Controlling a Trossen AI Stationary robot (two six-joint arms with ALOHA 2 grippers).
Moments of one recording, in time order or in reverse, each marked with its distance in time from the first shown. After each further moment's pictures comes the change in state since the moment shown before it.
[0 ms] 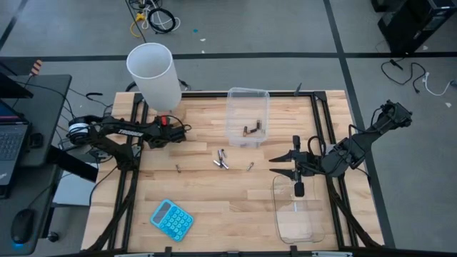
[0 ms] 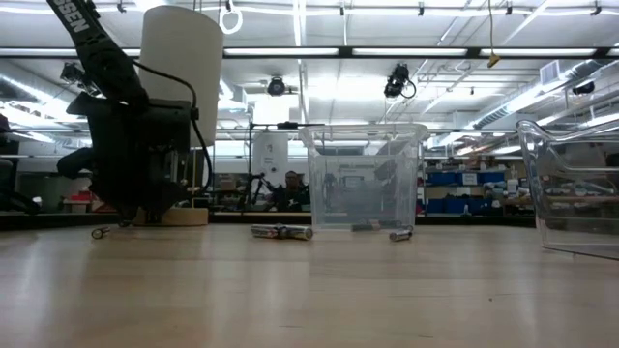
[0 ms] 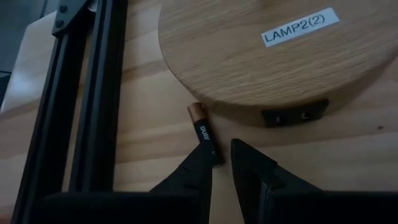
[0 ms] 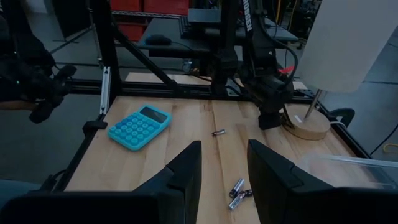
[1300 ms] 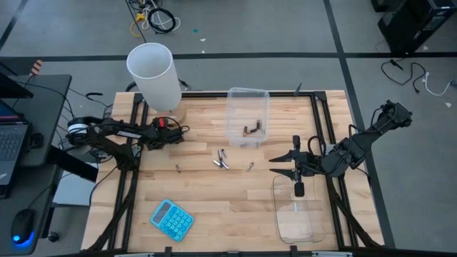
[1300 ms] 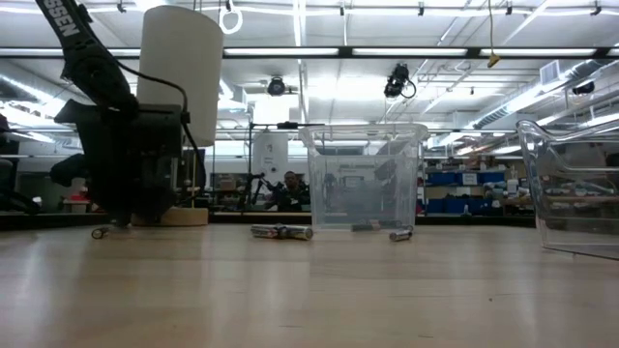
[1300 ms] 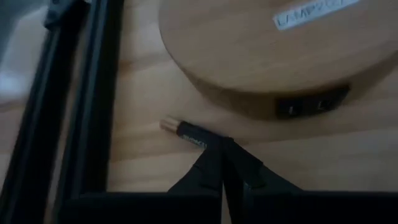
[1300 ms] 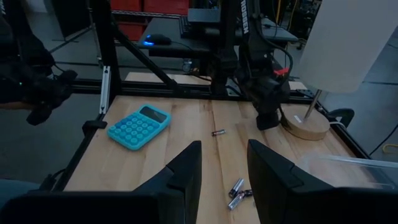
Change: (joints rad) left arm 0.000 -0.003 -0.075 0.093 0.031 0.002; right arm 0.000 0.000 0.000 -0.001 0.000 -0.004
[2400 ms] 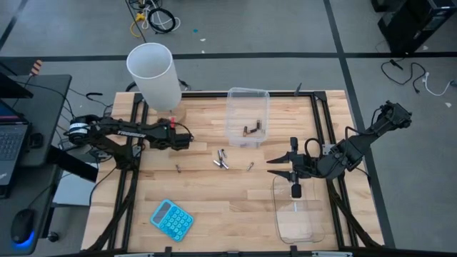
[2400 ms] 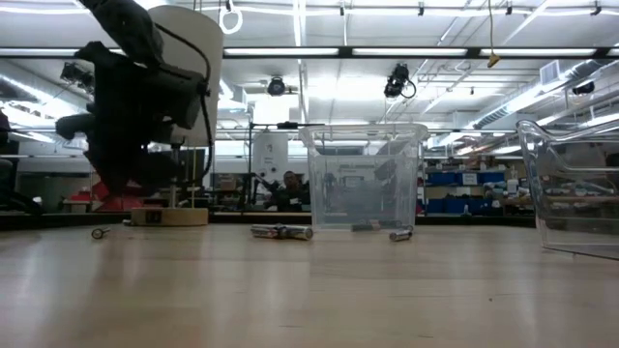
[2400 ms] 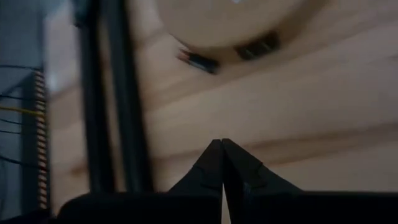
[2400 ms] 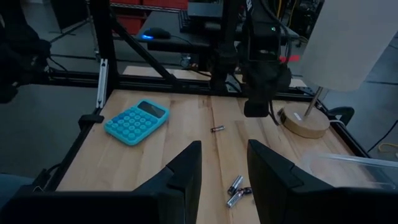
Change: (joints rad) left arm -0.181 0.003 0.307 -0.608 0.114 -0.142; right arm -0.006 0.031 0.000 0.010 0.000 -0.009
